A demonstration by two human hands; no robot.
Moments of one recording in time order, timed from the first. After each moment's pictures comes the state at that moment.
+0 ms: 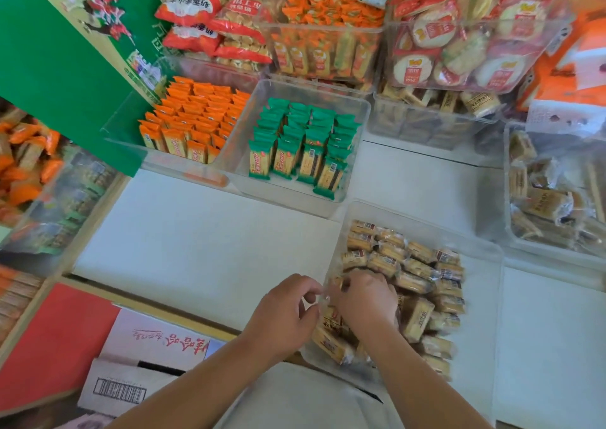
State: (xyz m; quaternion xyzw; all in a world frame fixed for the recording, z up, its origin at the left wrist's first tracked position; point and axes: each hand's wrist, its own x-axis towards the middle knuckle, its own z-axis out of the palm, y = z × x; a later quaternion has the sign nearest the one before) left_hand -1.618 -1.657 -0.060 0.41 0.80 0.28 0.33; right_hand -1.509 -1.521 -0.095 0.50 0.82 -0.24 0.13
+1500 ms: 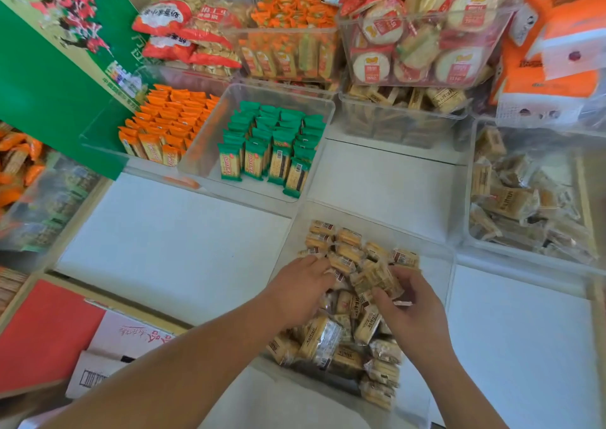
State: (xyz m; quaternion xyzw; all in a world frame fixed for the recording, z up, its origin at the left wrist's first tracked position) left_hand -1.571 -1.539 -0.093 0.69 0.70 -0.06 0.18; right_hand -1.364 -1.436 -0.069 0.52 0.66 -0.52 -0.14
